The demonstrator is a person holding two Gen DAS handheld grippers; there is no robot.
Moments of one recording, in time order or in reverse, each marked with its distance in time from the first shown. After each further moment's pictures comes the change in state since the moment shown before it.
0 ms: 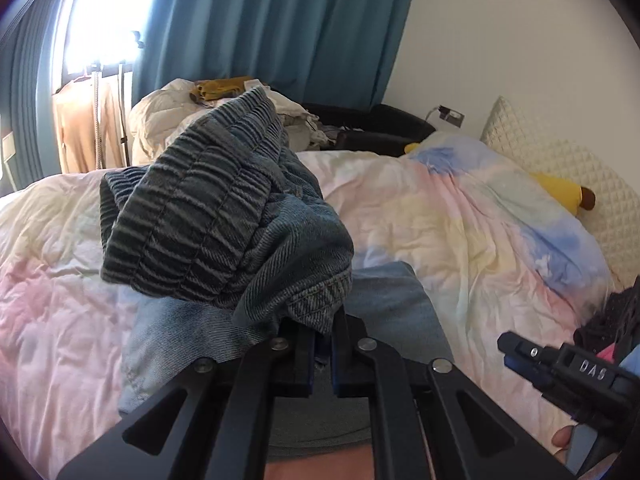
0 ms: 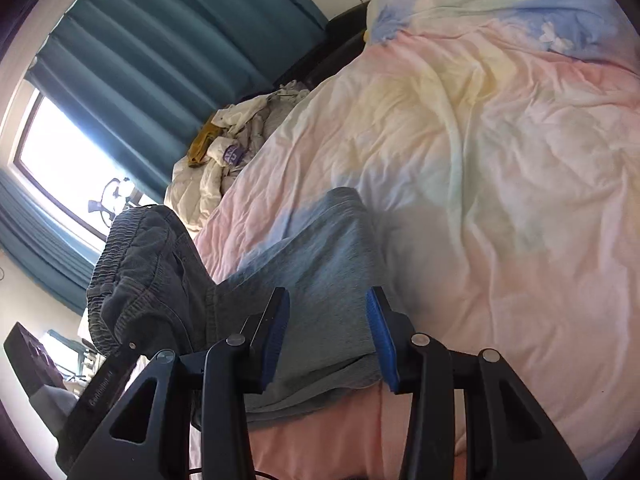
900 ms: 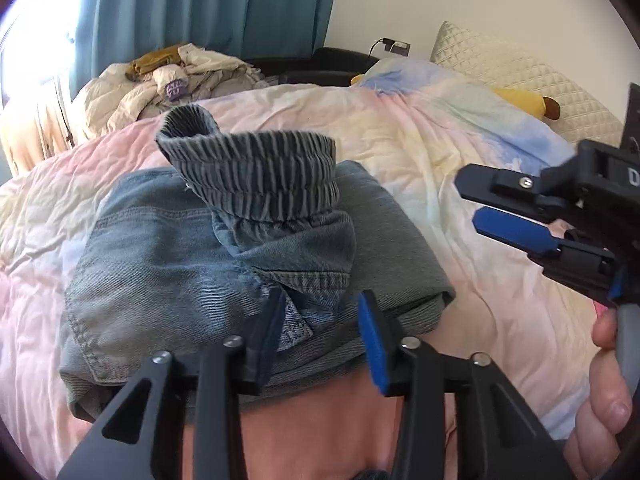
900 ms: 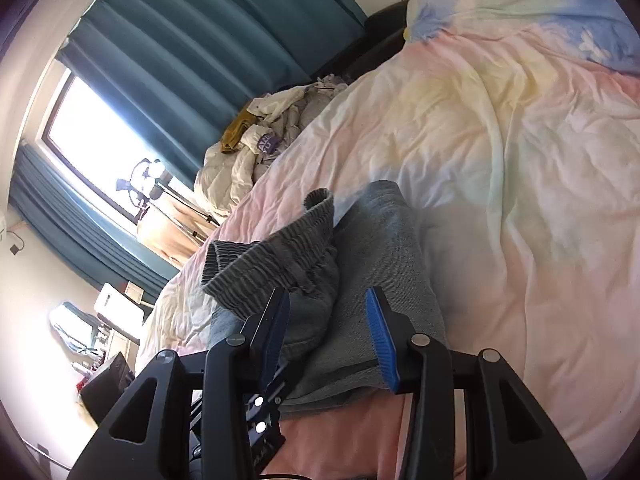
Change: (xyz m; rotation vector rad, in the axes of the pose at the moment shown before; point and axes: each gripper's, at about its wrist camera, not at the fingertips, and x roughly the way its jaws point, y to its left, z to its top) left arm 0.010 -0.033 -0.056 0.175 0.123 -0.121; right arm 0.007 0.021 -0.009 -0.123 0.009 0.133
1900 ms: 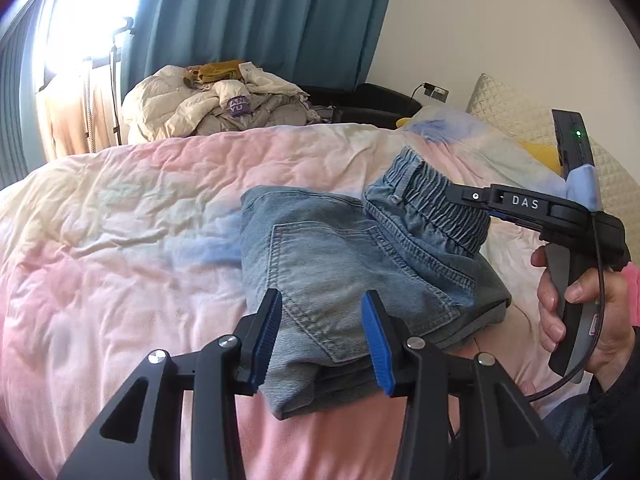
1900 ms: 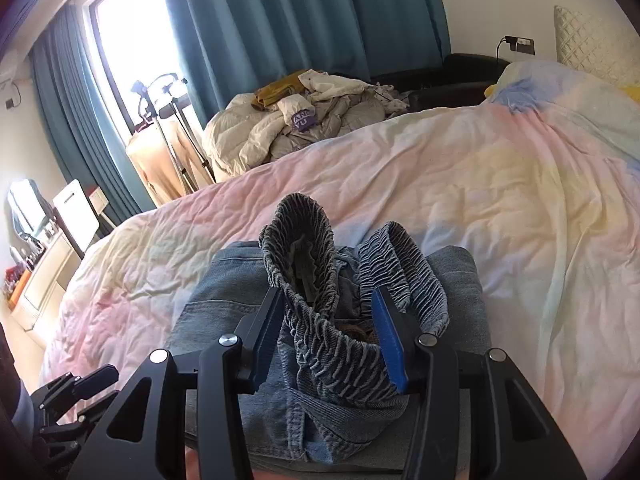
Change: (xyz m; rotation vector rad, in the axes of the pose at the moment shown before) left arm -0.070 0.160 -0.012 -0.160 -0.080 0.044; right arm 0.090 0.089 0.013 -0.448 0.026 -0.145
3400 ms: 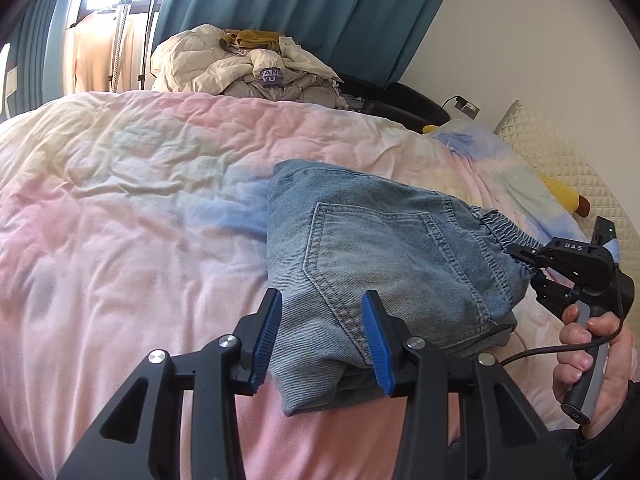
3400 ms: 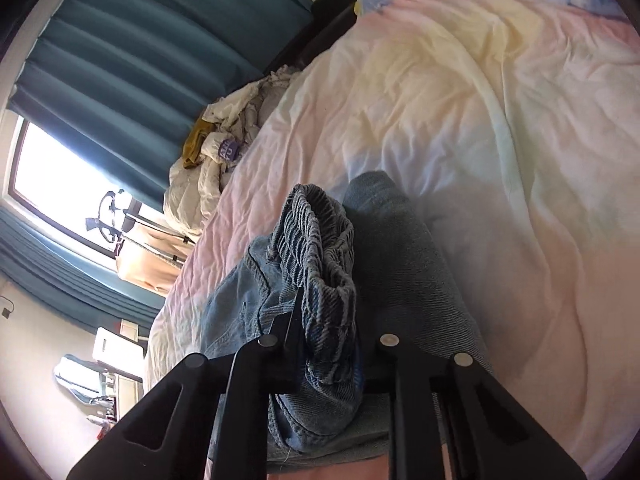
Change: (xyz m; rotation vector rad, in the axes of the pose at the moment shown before) left arm 0.021 0.034 -0.006 -0.177 0.035 -0.019; right arm -0.020 -0.099 -0.040 0.650 0.006 0.053
